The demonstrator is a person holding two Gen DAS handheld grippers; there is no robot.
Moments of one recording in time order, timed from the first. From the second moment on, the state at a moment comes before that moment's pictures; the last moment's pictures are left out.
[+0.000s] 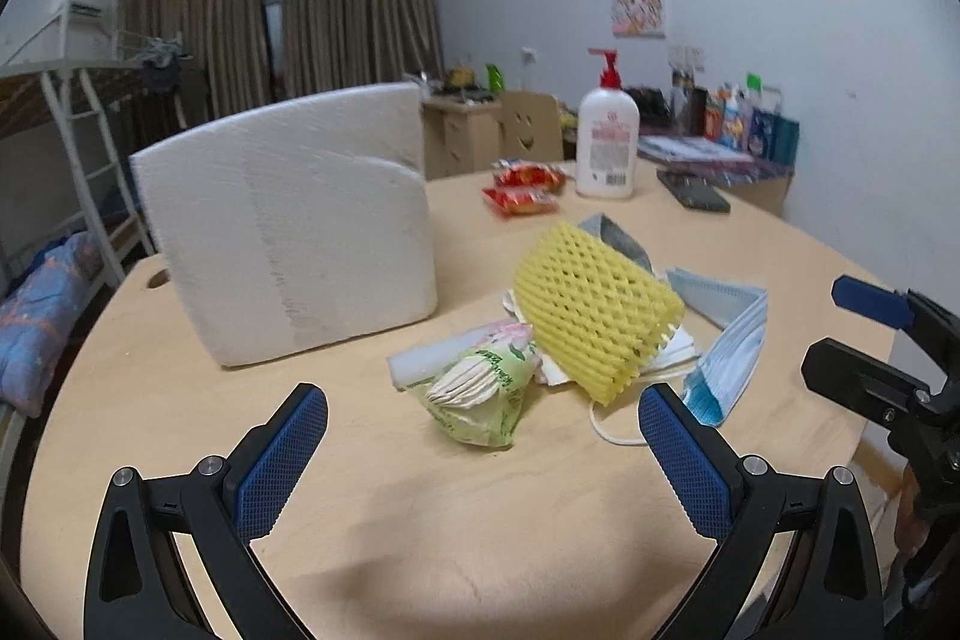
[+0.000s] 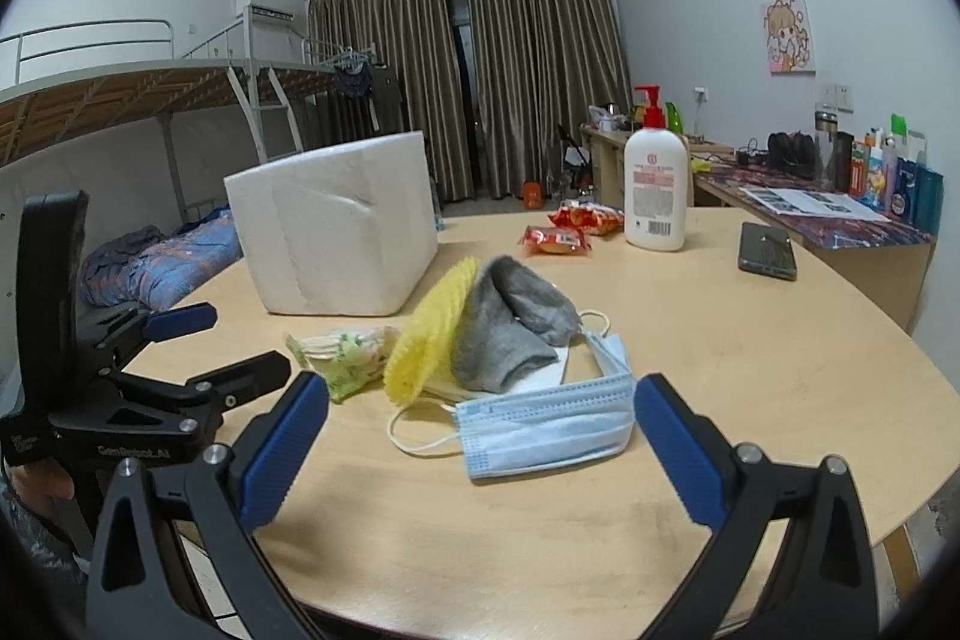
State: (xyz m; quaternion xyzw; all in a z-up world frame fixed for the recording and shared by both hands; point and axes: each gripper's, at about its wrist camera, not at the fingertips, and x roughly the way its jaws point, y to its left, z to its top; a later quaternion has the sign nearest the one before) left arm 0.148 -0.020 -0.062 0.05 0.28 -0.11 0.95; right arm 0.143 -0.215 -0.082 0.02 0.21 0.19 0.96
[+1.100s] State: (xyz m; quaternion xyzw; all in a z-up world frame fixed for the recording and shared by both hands) left arm 0.226 -0.028 -0.098 0.17 0.38 -0.24 0.88; right arm 0.192 -0.193 -0.081 0.00 0.26 0.24 0.93
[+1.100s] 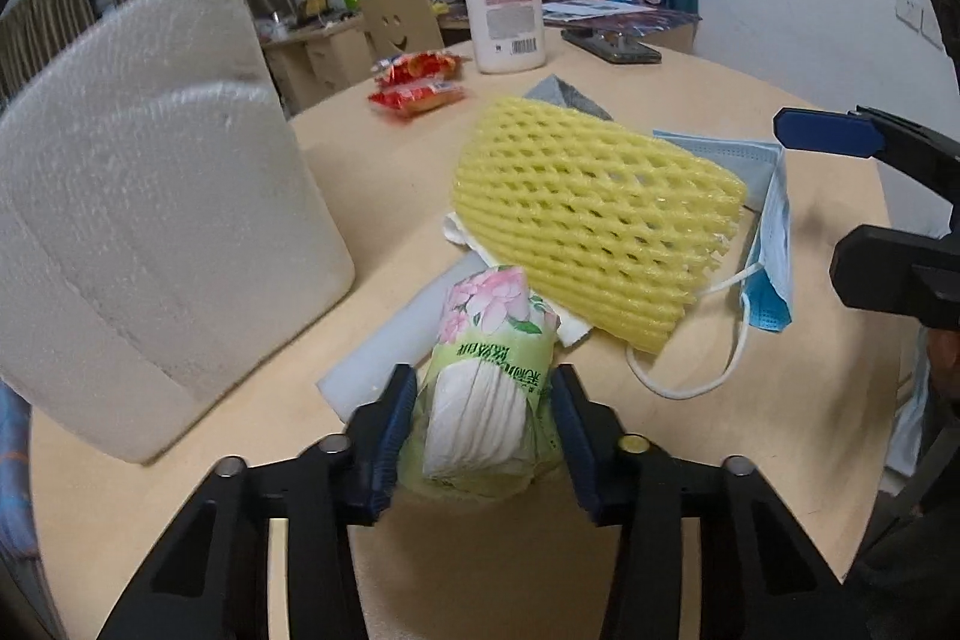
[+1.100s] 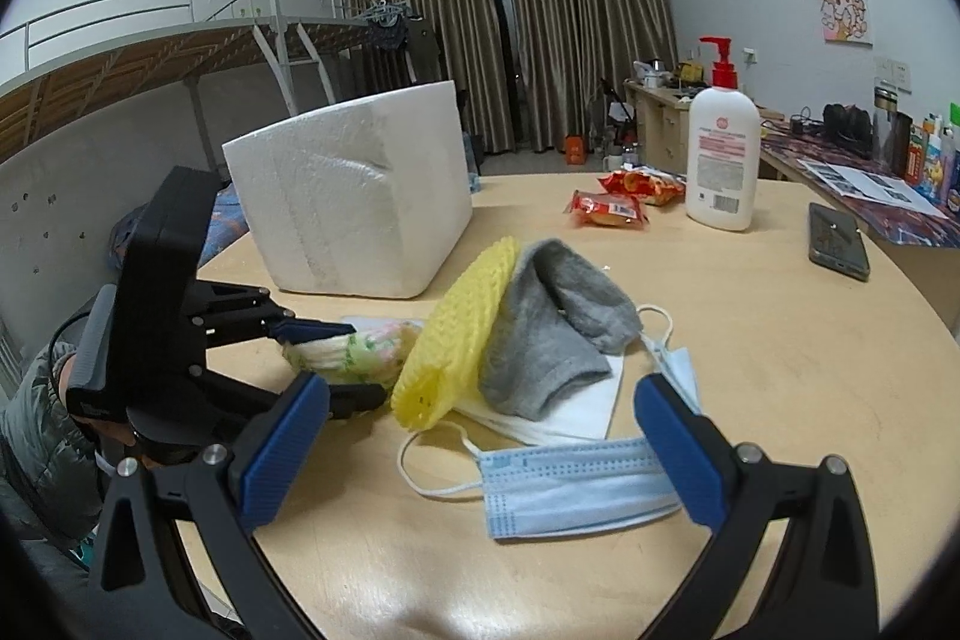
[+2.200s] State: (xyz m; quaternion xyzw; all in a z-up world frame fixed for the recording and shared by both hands) left arm 0.205 0.015 -0.072 0.04 0.33 -0.28 0.90; right arm 0.232 -0.153 -0.089 -0.01 0.33 0.26 0.91
